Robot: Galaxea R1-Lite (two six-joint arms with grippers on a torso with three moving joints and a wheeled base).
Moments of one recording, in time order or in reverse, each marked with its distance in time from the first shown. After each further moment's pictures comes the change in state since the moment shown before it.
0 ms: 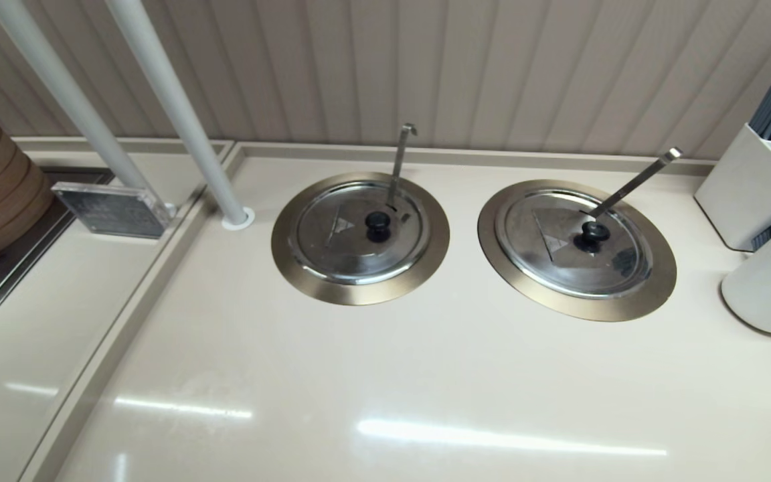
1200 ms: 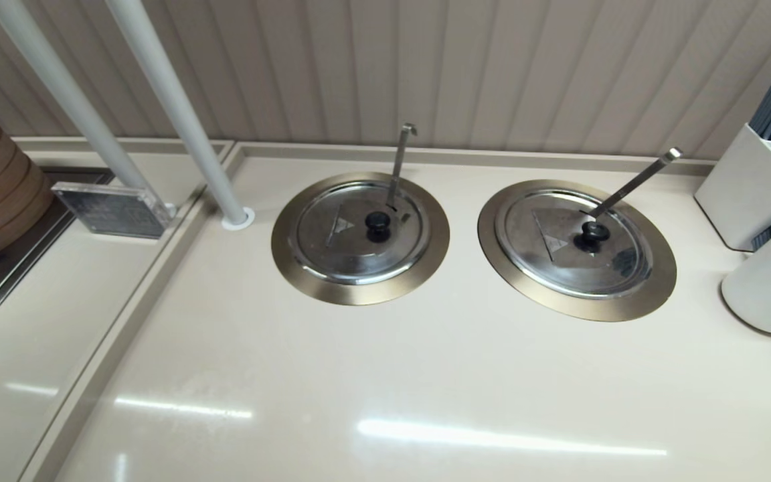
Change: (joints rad) left arm 0.000 0.000 0.000 0.001 -0.002 0.000; right arm 0.000 0.000 0.000 0.000 0.000 -0.001
